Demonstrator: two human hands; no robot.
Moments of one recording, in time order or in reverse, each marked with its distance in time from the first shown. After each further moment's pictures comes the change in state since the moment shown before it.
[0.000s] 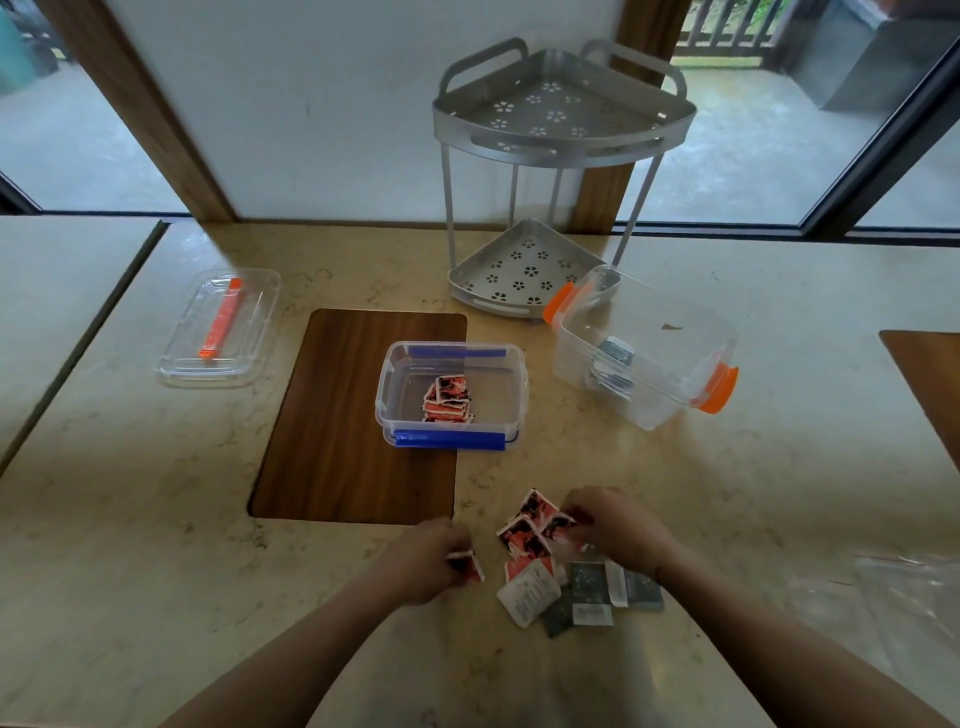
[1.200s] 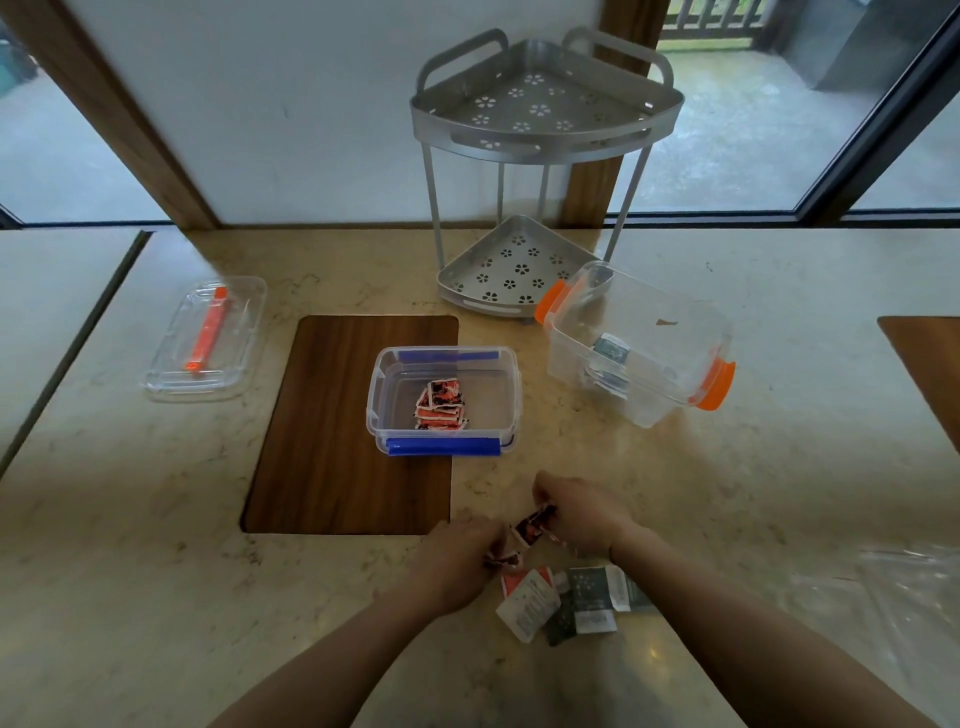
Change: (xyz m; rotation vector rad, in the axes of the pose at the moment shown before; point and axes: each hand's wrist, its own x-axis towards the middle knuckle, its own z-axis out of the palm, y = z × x) left_hand 0.020 0.028 0.010 0.120 0.192 0.160; right_hand 0.032 -0.016 0.005 -0.033 -0.022 0.021
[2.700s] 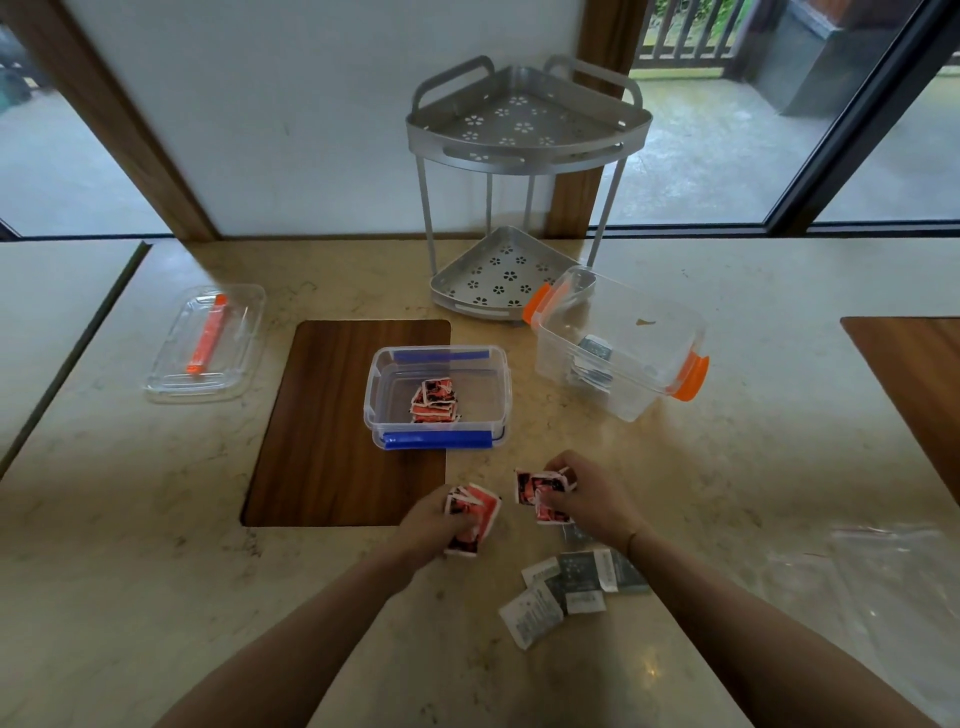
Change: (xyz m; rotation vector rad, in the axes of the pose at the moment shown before) left_hand -0.022 0.009 -0.042 -0.942 -0.049 -0.477; right_hand -0.040 -0.002 -0.009 0.484 0.261 0.150
